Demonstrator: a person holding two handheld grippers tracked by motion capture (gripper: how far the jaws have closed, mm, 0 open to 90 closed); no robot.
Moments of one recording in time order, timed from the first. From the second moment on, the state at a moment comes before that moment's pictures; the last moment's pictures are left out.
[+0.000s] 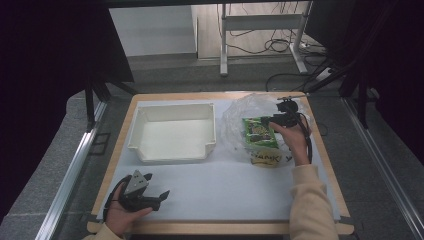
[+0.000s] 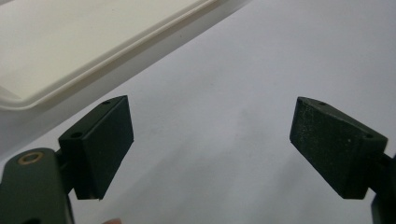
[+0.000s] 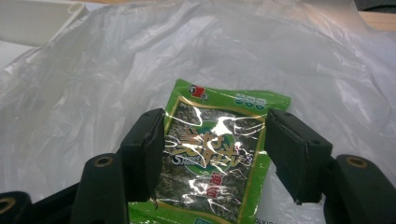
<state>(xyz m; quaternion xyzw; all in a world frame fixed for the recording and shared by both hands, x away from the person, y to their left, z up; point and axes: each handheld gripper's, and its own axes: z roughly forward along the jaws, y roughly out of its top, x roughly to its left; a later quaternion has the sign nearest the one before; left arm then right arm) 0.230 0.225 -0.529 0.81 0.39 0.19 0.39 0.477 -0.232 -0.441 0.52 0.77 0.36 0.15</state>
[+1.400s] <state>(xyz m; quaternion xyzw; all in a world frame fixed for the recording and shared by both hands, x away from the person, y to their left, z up) 0.229 0.225 -0.530 0.81 0.39 0.19 0.39 0.504 -0.243 -0.480 0.56 0.78 0.27 0.10</state>
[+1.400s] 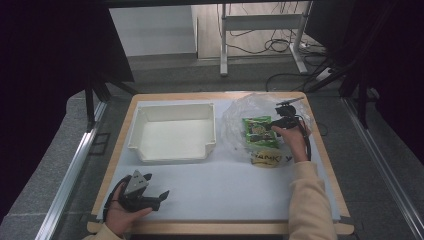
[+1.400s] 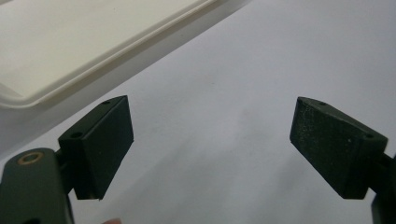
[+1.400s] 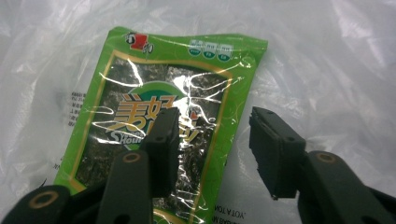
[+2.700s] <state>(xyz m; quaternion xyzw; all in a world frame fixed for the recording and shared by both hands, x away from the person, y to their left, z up) 0.228 0.226 -0.528 0.81 0.39 0.20 0.40 0.502 -0.223 -0.491 0.58 0.77 0.22 0.14</state>
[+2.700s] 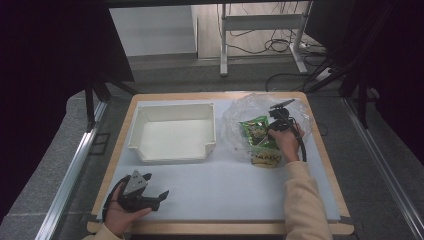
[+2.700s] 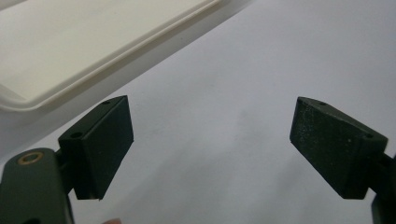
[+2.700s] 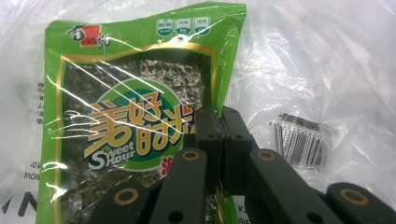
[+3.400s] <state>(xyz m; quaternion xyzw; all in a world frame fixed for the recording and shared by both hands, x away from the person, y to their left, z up) 0.228 0.228 -0.526 0.80 0.39 0.20 0.40 0.490 -0.232 -0.466 0.57 0.76 0.29 0.13</state>
